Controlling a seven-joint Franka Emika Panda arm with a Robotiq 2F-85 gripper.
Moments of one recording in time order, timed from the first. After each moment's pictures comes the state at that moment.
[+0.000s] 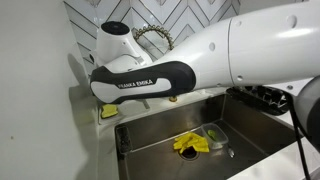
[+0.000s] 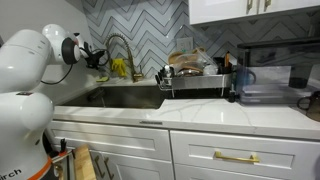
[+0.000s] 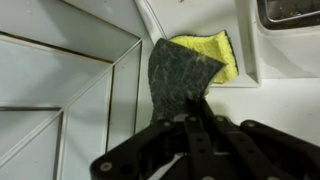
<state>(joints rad) 1.03 0.85 0.22 -0.97 -0.40 2.47 -0.59</state>
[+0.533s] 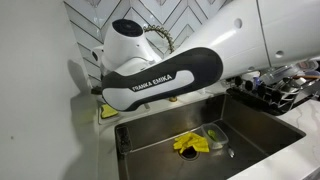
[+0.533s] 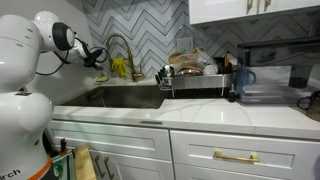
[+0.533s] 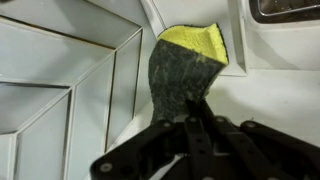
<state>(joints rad) 1.00 0.65 0.21 -1.31 -0.40 2.72 -0.56</state>
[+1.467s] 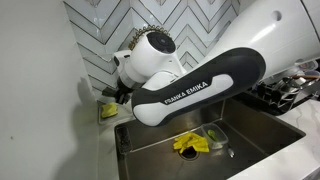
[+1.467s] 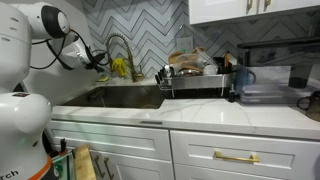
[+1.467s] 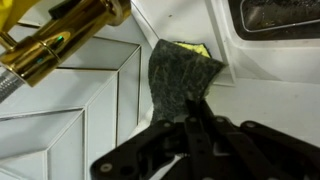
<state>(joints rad) 0.94 0.48 0.19 -1.68 -0.40 3.02 -0.49</state>
